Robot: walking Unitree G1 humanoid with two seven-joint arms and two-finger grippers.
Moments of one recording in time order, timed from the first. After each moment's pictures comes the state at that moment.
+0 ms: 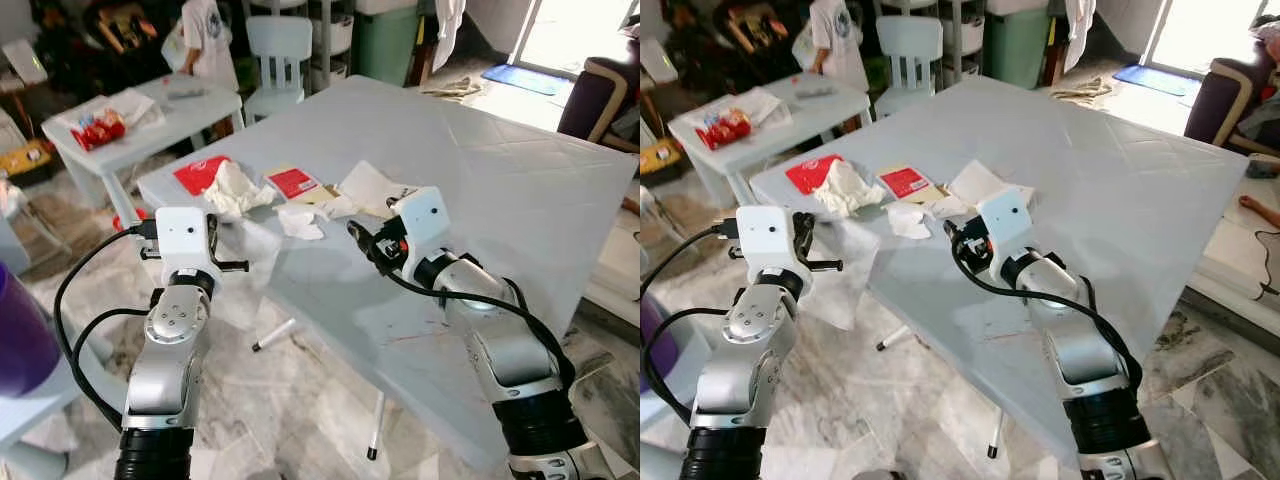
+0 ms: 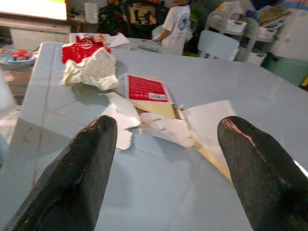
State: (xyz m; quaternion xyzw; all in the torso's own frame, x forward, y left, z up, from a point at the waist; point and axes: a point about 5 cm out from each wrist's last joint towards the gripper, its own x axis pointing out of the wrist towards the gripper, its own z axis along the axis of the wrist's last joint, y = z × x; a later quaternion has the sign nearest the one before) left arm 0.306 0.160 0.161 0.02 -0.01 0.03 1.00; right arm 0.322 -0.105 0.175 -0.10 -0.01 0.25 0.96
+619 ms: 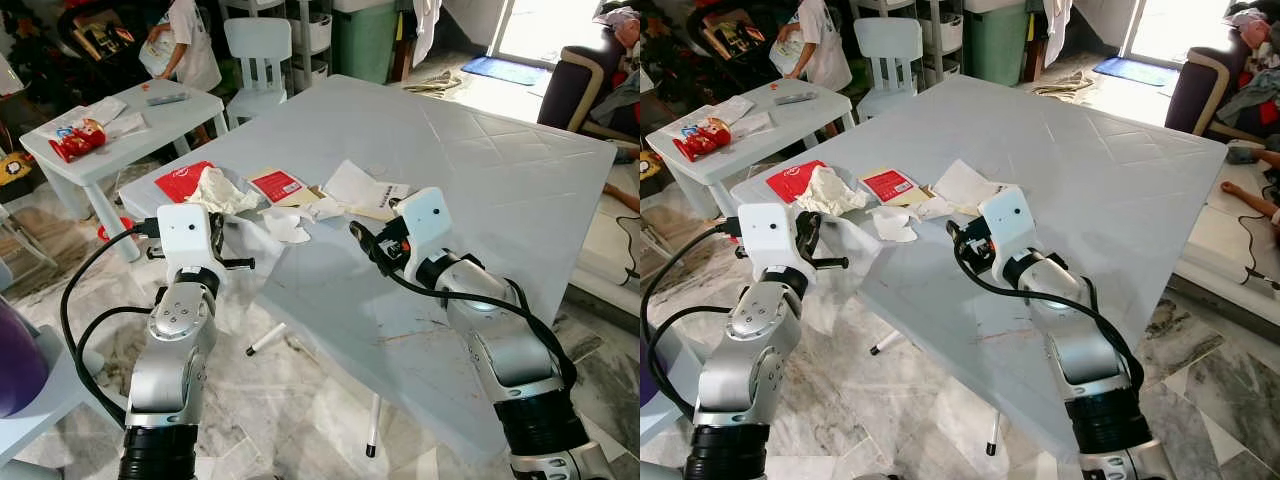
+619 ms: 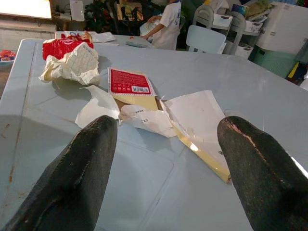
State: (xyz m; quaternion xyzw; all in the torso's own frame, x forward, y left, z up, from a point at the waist) left arm 0.307 0.159 0.162 -0.02 0.00 0.02 1.00; right arm 0.322 -0.105 0.173 -0.10 -0.01 0.25 0.96
